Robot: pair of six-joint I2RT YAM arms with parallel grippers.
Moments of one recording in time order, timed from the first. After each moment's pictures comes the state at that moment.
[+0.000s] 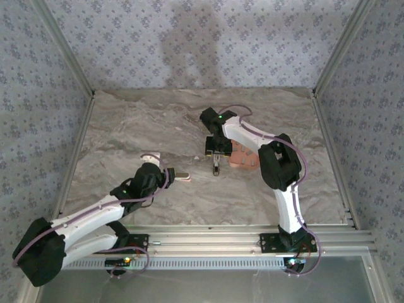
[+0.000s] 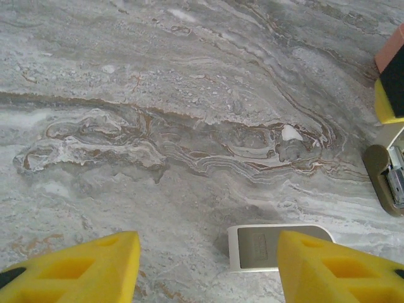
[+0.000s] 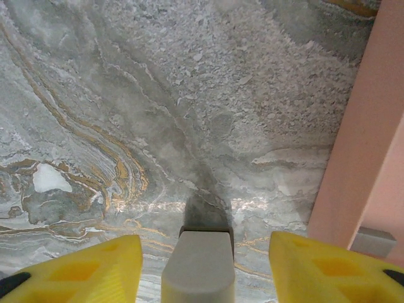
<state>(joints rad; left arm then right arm) -0.73 0.95 0.37 -0.03 -0.30 -0.49 0.63 2.09 1.71 -1.04 0.02 0.65</state>
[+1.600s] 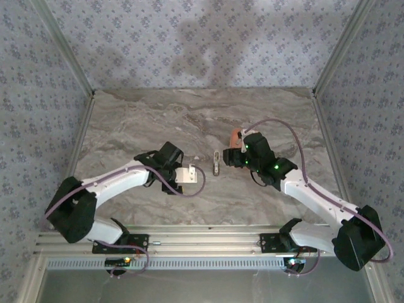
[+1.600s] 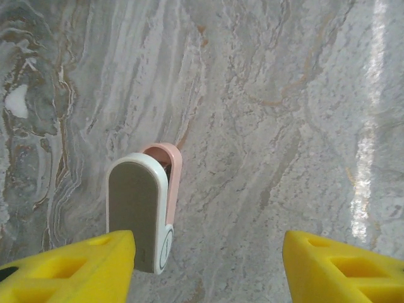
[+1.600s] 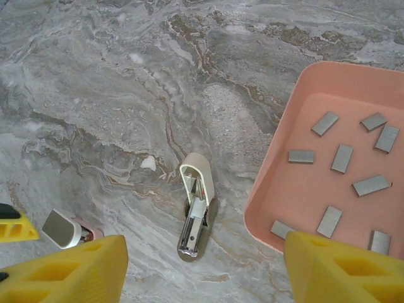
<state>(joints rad) -0.71 1.43 0.86 -0.60 0.16 0.85 0.62 1.13 0.79 -0.31 0.06 0.40</state>
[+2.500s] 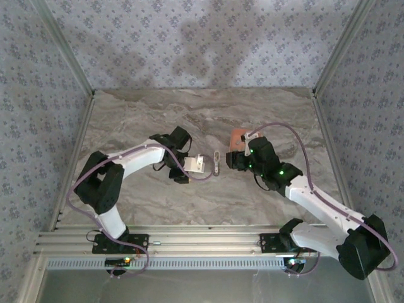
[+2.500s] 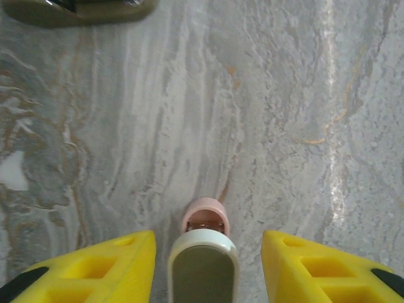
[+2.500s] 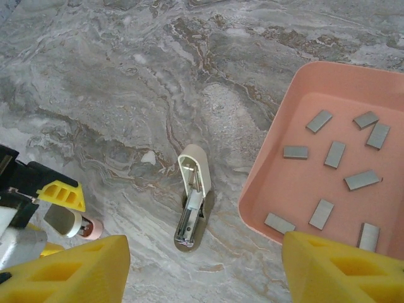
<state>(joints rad) -0.65 1.73 1.14 -0.76 0.29 1.02 0.61 1.04 0.73 -0.31 0.05 0.38</state>
